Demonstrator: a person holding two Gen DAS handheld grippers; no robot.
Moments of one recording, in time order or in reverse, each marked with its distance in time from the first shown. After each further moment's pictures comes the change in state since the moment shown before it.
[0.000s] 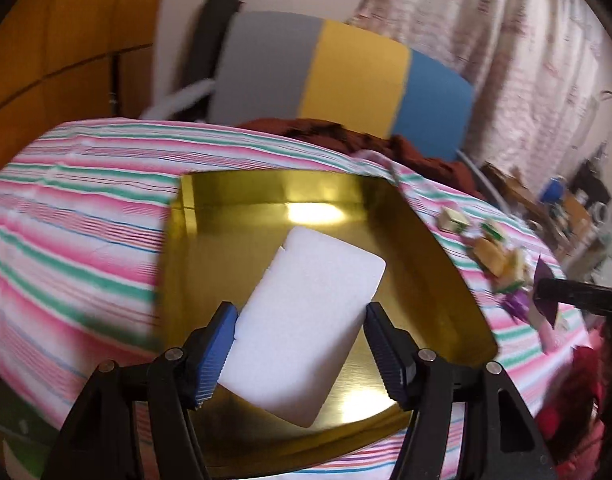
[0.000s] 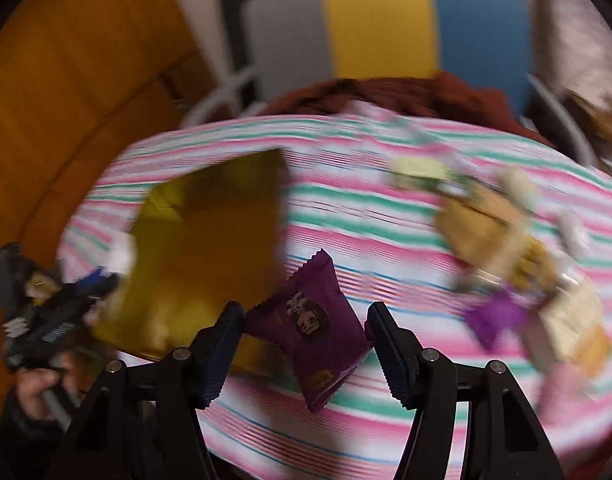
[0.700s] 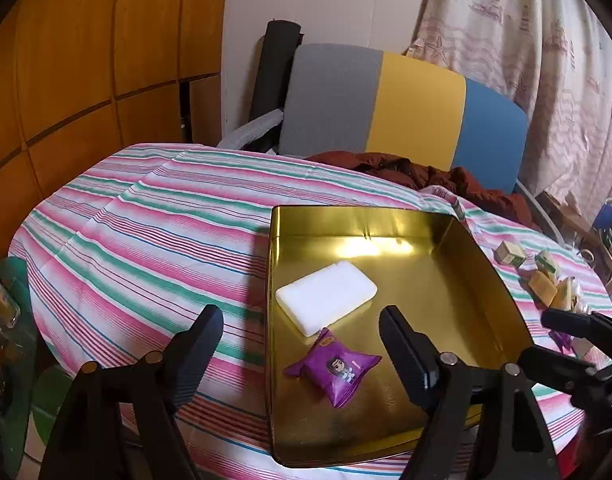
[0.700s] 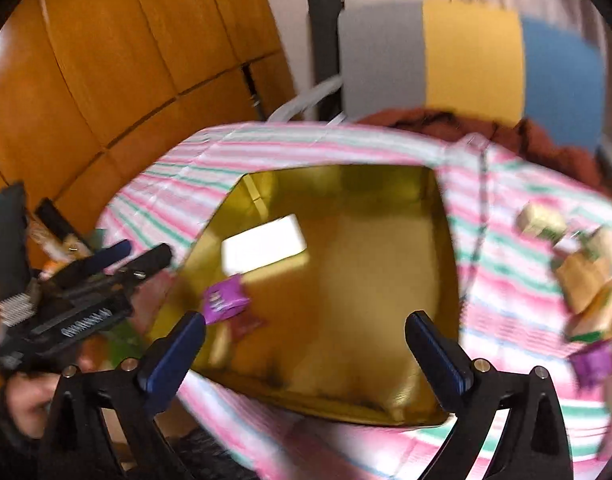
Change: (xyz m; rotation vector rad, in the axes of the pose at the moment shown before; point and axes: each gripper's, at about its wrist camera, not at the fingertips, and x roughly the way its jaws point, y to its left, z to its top) left arm -0.028 0.023 0.001 -0.055 -0.112 0.208; right arm 0.036 0.104 -0.020 -0.193 -0.103 0.061
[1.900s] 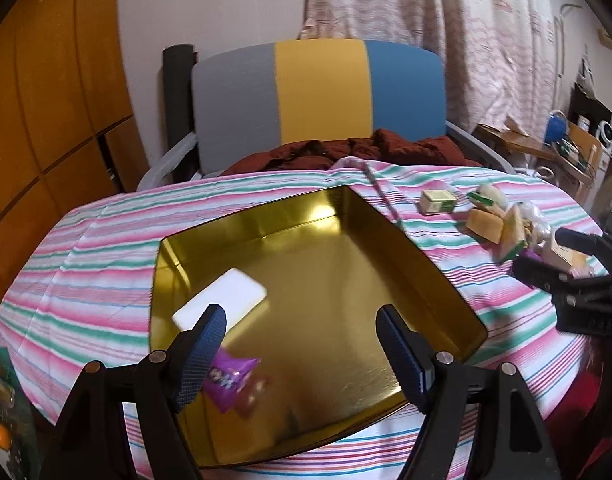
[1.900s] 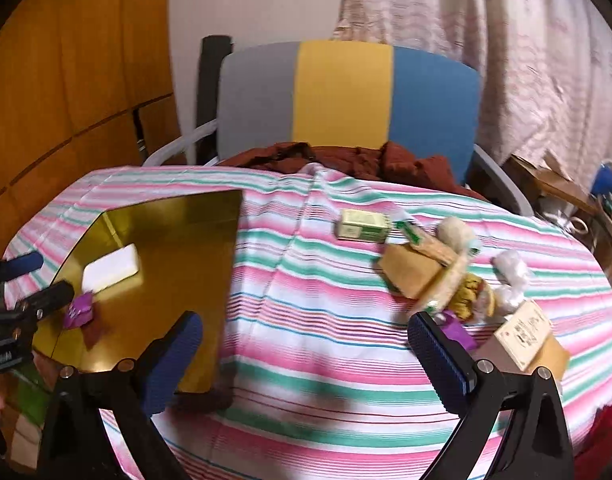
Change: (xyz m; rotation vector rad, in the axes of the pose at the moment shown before) left arm -0.011 -0.110 -0.011 0.339 0.004 -0.126; right arm -0.059 -0.105 -0.037 0.108 -0.152 -0.379
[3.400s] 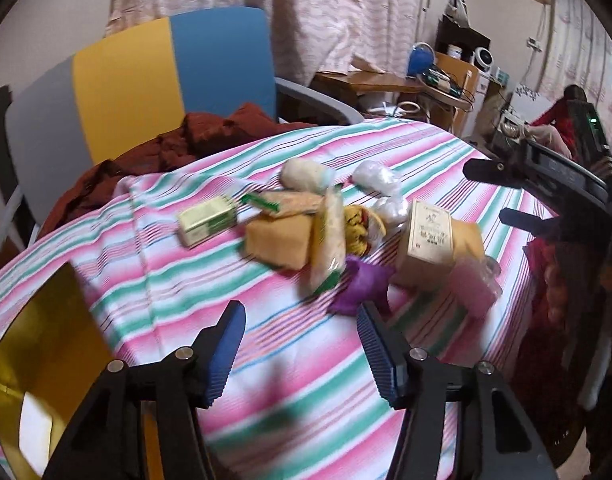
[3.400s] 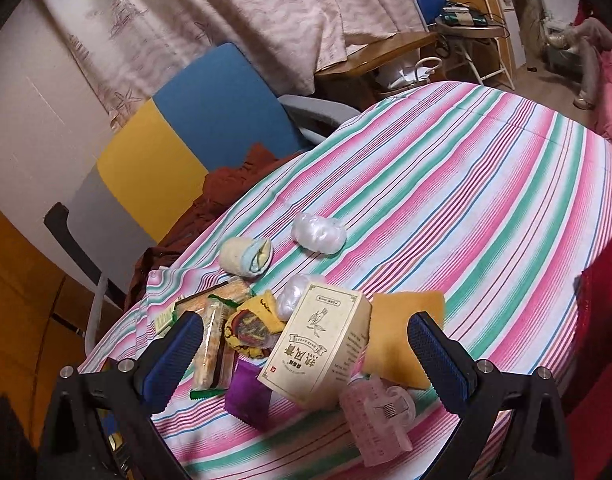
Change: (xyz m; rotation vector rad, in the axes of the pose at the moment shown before) left arm 0.079 -0.214 0.066 0.310 0.132 -0.427; right arm -0.018 -0.250 -0.026 0.799 -0.028 -0.139
